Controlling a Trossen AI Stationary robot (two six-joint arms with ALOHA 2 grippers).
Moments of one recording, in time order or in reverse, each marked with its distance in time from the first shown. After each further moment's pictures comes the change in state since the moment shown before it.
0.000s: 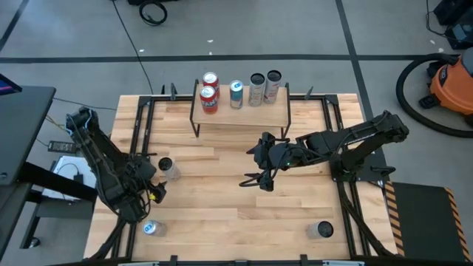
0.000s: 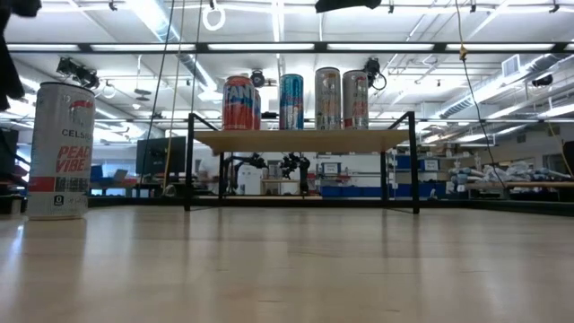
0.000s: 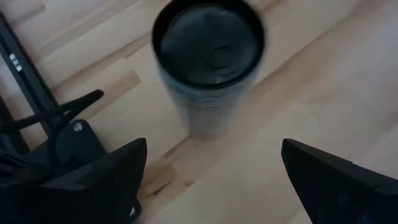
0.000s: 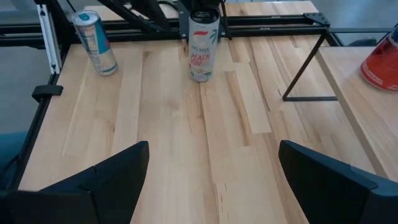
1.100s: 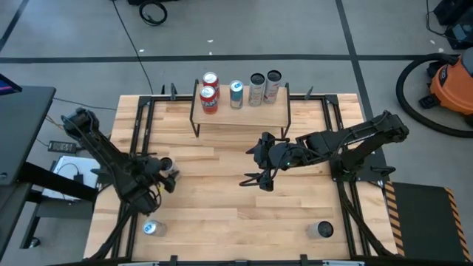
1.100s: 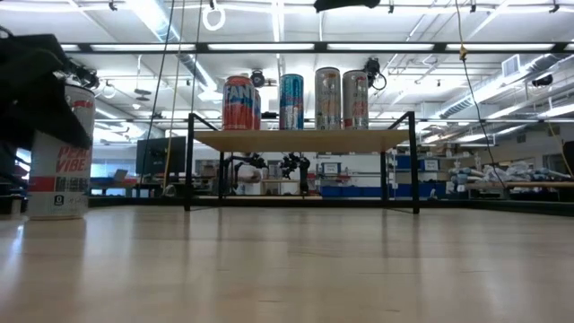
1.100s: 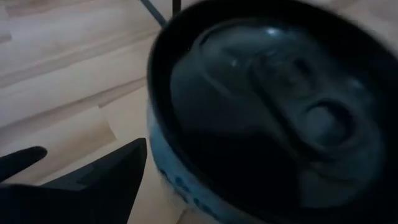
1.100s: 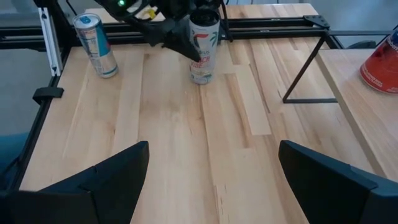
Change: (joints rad) left arm 0.120 -0.001 -0.335 0.375 -0.312 0.006; right arm 0.000 0.000 0.000 0.009 0.000 -0.003
